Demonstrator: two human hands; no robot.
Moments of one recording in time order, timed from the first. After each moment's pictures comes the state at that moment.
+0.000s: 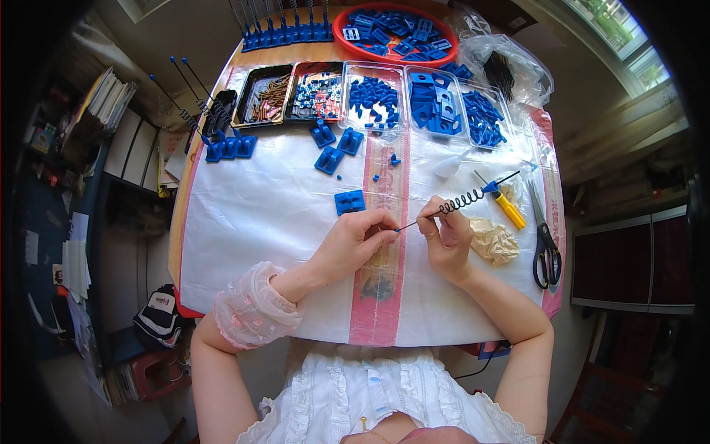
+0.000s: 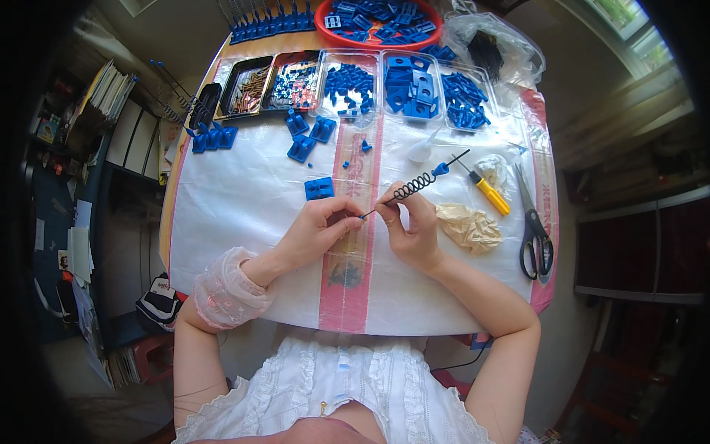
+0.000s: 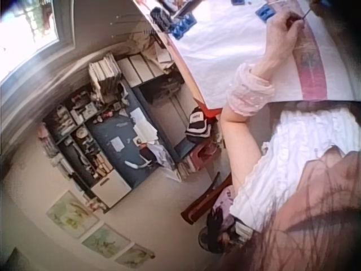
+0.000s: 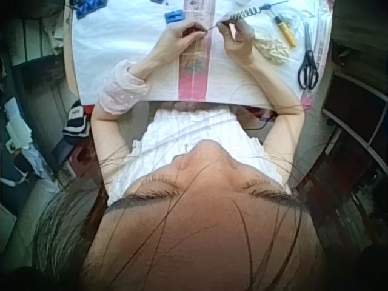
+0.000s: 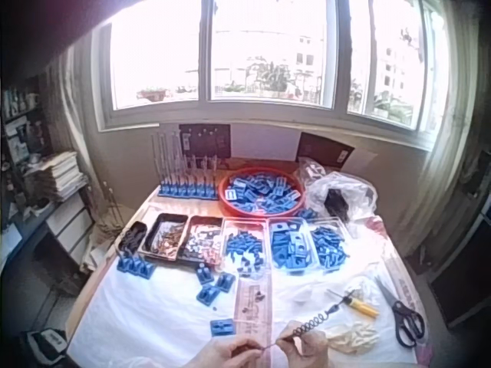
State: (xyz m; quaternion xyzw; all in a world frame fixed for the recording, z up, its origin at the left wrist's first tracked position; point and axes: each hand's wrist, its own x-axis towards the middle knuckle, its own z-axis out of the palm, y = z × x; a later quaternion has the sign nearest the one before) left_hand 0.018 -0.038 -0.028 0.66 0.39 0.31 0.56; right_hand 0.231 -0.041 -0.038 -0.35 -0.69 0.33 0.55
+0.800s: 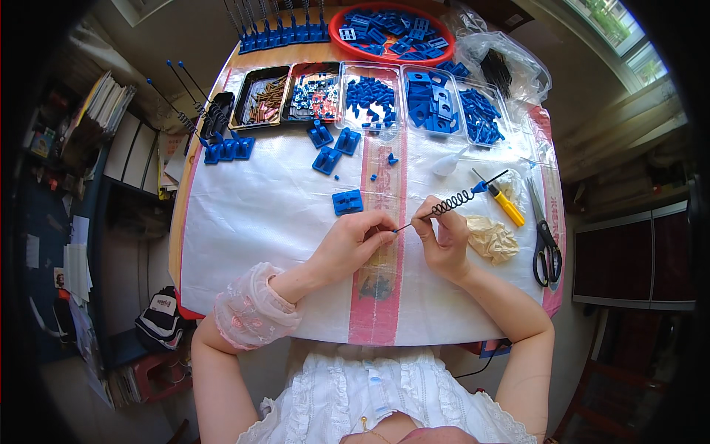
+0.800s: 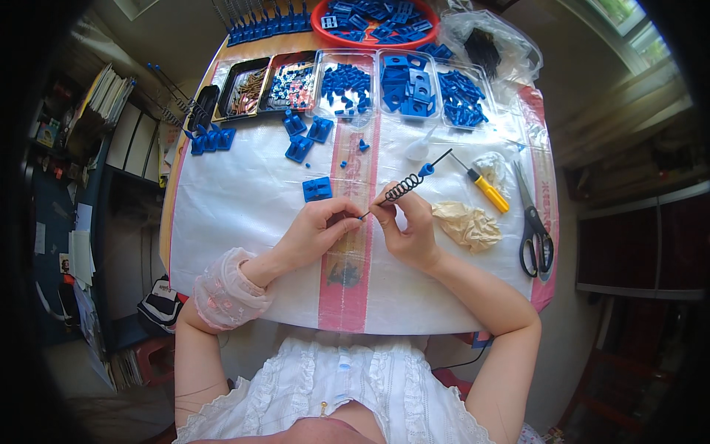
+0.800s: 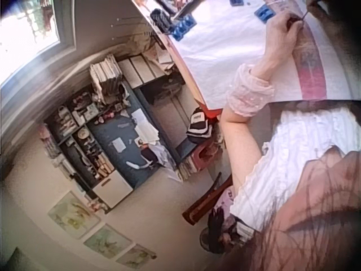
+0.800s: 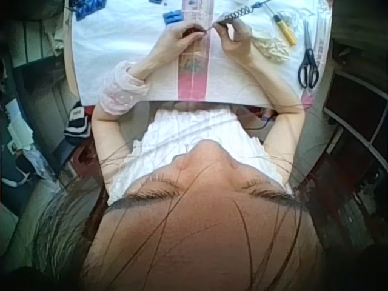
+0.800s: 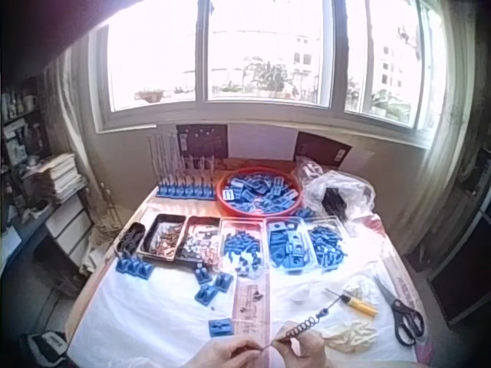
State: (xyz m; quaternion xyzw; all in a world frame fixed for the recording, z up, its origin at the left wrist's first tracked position) left_hand 0.019 -0.039 -0.027 0.68 0.39 0.31 0.54; right_hand 0.234 -0.041 -0.042 -0.36 -0.71 0.30 0.53
